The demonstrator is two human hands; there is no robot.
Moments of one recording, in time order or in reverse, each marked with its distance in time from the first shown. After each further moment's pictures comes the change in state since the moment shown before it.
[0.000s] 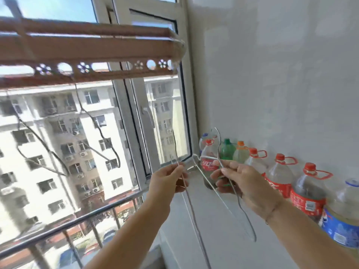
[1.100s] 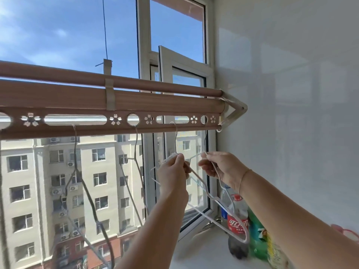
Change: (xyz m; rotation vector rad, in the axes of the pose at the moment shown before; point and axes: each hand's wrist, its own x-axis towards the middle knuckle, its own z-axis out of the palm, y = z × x) left_hand 0.134 0.125 -0.088 -0.370 0.213 0.245; right_hand 0.180 -0.107 0.184 -0.077 0.004 -0.092
